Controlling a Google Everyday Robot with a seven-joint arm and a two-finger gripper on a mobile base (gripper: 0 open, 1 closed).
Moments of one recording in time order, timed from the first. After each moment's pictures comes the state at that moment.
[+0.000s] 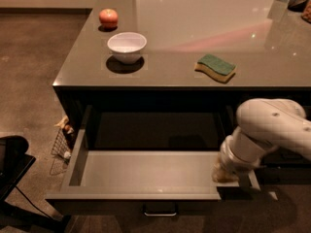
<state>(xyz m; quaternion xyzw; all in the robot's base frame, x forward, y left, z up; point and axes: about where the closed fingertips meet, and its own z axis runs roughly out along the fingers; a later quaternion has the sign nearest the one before) 0.424 -0.202 0.645 -0.64 0.77 0.08 0.06</state>
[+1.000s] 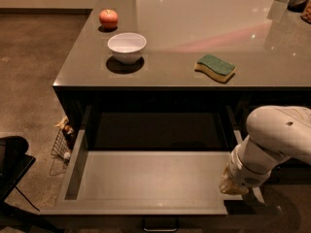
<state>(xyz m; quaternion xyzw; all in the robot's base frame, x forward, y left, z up) 0.381 -0.211 0.656 -0.62 0.78 0.08 0.05</state>
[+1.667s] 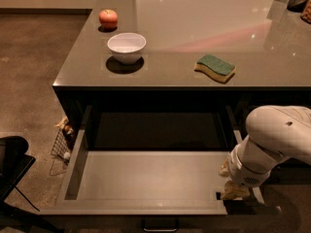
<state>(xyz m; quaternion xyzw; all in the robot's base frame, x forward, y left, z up) 0.380 -0.211 0.657 -0.62 0.78 0.08 0.04</state>
